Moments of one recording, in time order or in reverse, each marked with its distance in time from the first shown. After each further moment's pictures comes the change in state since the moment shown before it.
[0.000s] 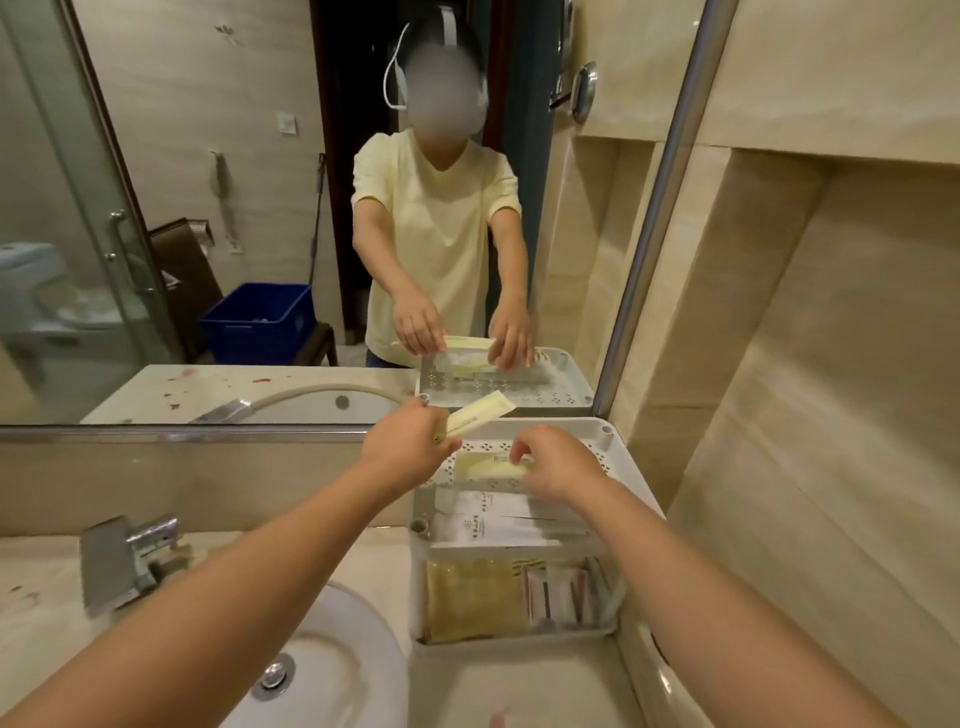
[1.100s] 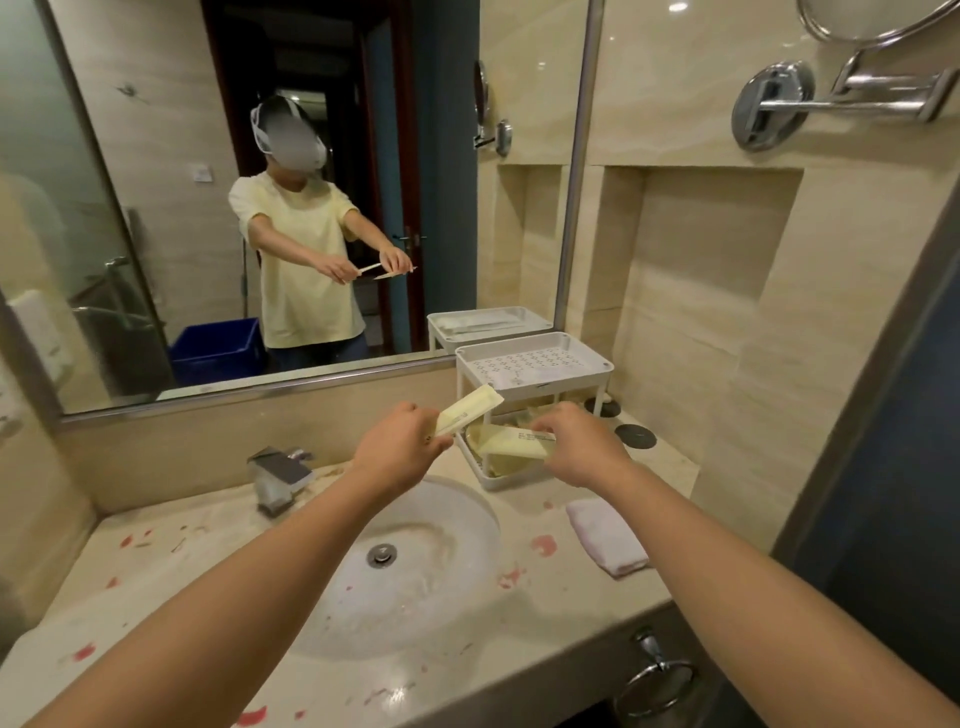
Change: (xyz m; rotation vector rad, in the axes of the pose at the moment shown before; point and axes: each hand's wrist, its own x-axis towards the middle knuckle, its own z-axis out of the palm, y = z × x) left_hand -0.311 -0.121 -0.107 -0.113 0.038 0.320; right_hand -0.321 -0.227 0.065 -0.005 0.287 0.288
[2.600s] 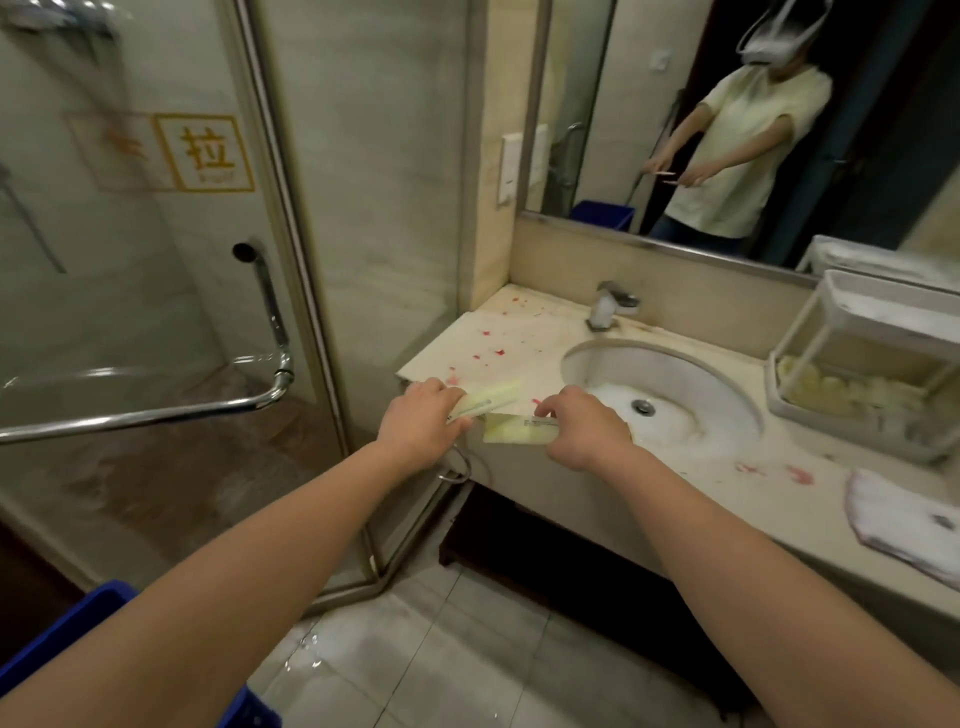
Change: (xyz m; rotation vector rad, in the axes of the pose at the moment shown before) left_hand -0.454 0.016 -0.056 0.254 0.041 -0.767; right_hand -0.268 -0.163 0.100 -0.033 -0.419 -0.782
